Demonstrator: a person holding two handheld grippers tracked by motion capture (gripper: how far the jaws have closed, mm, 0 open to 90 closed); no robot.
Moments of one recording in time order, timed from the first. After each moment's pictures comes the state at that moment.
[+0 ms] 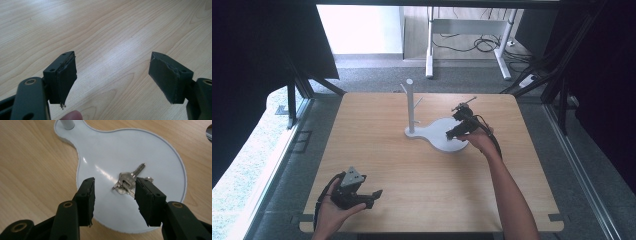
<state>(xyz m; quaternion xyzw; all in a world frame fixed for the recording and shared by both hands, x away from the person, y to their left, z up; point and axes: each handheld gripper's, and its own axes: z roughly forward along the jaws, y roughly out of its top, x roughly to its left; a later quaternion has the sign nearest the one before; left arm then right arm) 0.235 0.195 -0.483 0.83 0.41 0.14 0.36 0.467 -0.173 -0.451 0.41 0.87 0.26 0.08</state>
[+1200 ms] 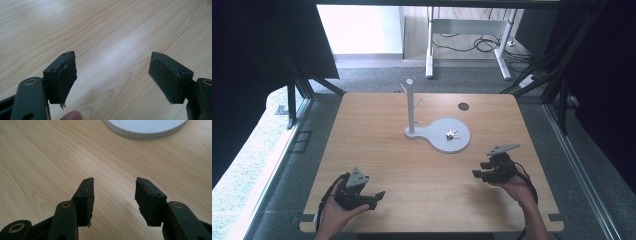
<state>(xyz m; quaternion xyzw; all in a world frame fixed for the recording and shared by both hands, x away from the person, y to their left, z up) 0.234 0.186 -0.487 0.84 0.40 0.14 0.35 0.328 -0.268 -0.484 0.39 0.86 0.33 0.09</state>
